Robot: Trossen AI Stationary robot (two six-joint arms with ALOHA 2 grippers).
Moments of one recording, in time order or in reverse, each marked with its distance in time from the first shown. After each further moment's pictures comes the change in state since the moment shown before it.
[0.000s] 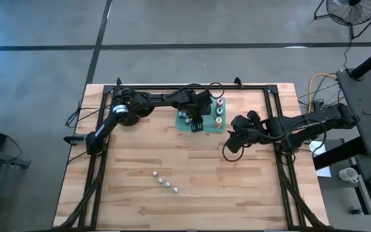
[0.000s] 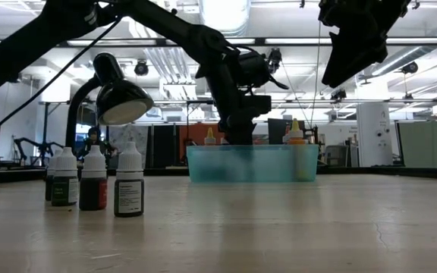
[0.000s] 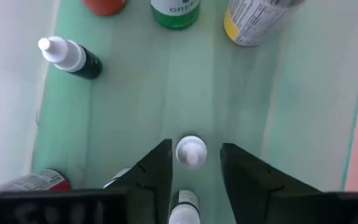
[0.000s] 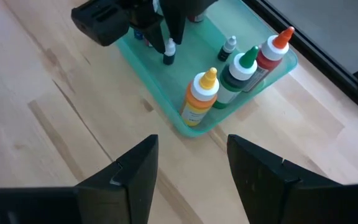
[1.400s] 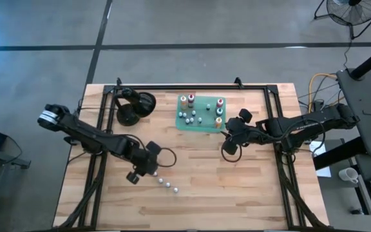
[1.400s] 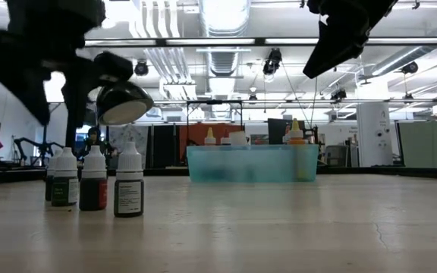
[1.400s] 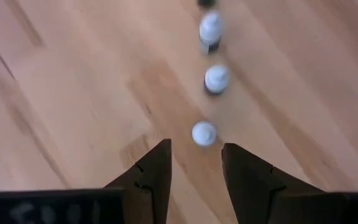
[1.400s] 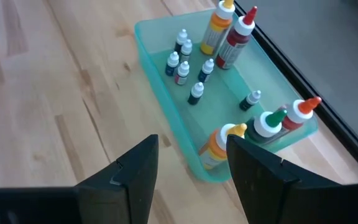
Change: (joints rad) left arm -0.640 -0.920 -1.073 0.199 -0.002 0.058; right arm -0.003 0.008 -0.017 0.216 0.000 -0.285
